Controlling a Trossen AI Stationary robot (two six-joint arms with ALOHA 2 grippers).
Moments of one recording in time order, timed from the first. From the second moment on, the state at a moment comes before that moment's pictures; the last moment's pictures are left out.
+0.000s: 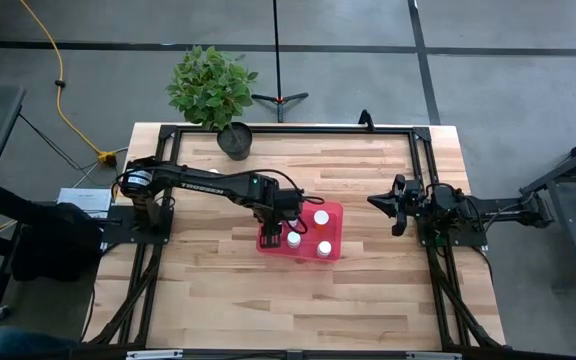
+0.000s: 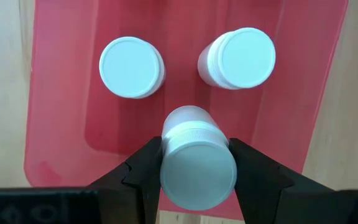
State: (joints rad) left arm -0.03 1.85 1.51 -0.96 0.02 -0.07; right arm 0.03 0.09 0.01 0.04 0.21 0.38
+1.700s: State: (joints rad) left arm -0.03 1.92 1.51 -0.98 -0.01 0.04; right arm 0.03 0.11 0.01 0.04 0.22 0.39
